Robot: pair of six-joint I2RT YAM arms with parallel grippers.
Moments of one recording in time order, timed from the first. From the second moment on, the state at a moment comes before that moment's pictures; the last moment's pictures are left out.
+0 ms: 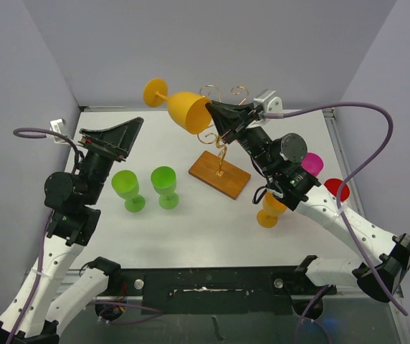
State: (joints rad) left arm -0.39 0.75 0.92 0.27 0.06 -1.08; right arm 0.78 1.21 1.22 0.44 0.01 0.01
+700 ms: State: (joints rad) left arm -0.39 0.86 0.82 0.50 -0.01 -1.45; right arm 0.80 1.24 1.16 0.64 -0.07 0.10
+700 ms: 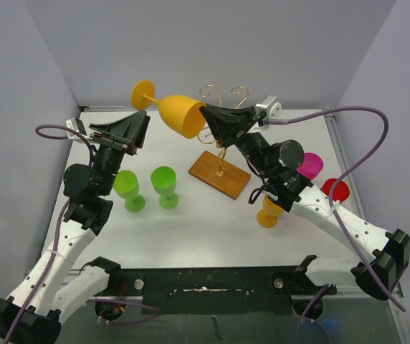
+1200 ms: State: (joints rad) left arm -0.39 0.88 0.82 0.49 -0.06 -1.46; right arm 0.80 1.27 1.13 0.69 -0.13 0.20
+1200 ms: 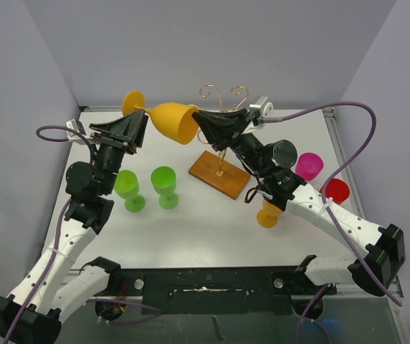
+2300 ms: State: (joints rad) left arm -0.34 0.88 0.85 0.43 -0.08 -1.46; right arm 0.80 1.32 1.13 0.65 -0.25 0.26
